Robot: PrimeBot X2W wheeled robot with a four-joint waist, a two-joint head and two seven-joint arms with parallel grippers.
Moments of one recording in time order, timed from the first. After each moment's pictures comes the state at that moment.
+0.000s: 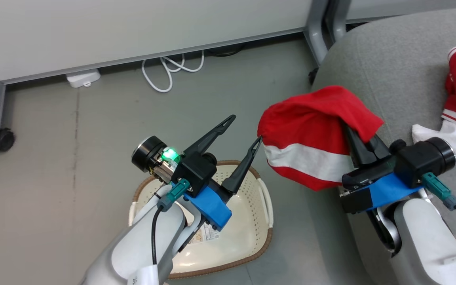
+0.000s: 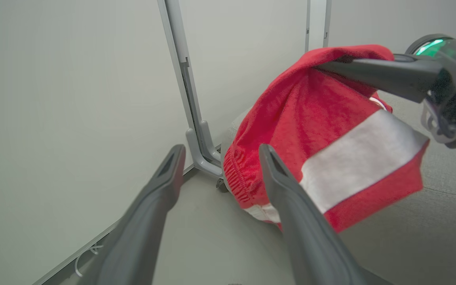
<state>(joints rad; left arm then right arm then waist) -0.58 0.16 -0.72 0.43 -0.29 -0.13 -0.26 -0.41 -0.18 0.21 0.24 0.11 0.13 -0.26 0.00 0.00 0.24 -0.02</state>
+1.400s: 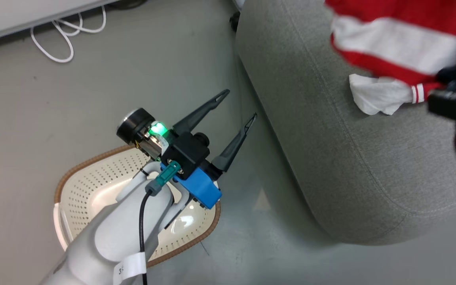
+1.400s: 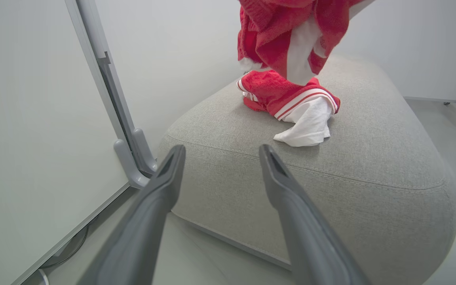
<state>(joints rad) -0.66 0.22 -0.75 0.39 -0.26 -0.13 -0.26 -0.63 -0.18 -0.05 0.02 0.08 0.13 -0.26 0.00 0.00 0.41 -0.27</state>
